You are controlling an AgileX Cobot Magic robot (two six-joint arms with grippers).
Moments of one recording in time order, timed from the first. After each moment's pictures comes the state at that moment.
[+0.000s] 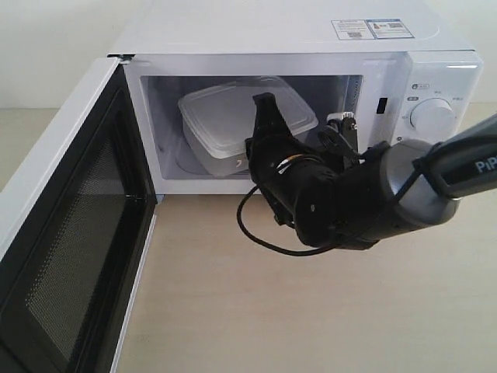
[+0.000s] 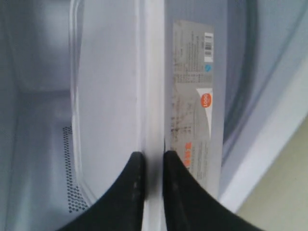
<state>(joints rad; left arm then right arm) -0.09 0.00 0.00 -0.01 0.29 0.02 0.75 1.96 -0.95 0.64 -0.67 1.13</state>
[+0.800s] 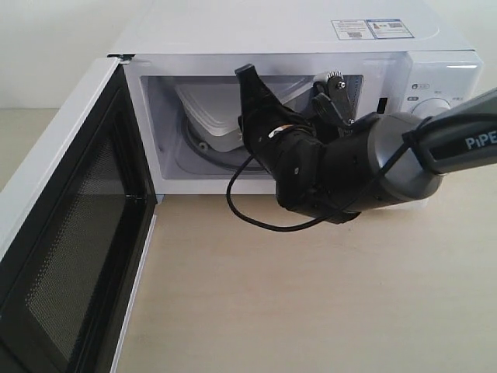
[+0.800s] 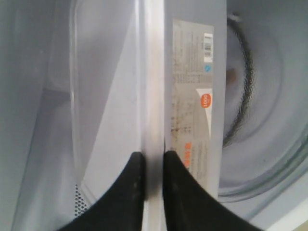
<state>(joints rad) -0.09 0.00 0.00 -0.01 0.29 0.02 0.75 1.96 -1.06 0.78 -0.65 0.76</state>
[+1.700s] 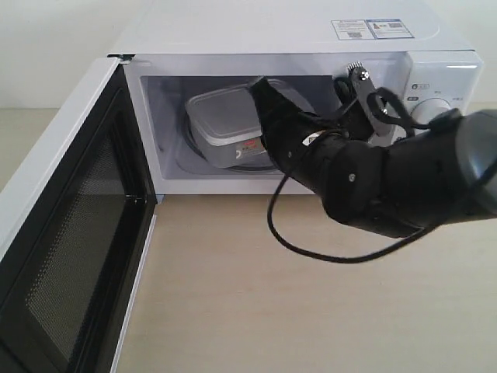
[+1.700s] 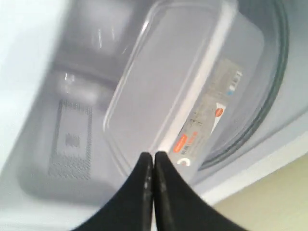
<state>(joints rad) -0.09 0.00 0.00 -0.01 0.29 0.02 0.75 1.77 -0.88 0.76 -0.56 0.51</state>
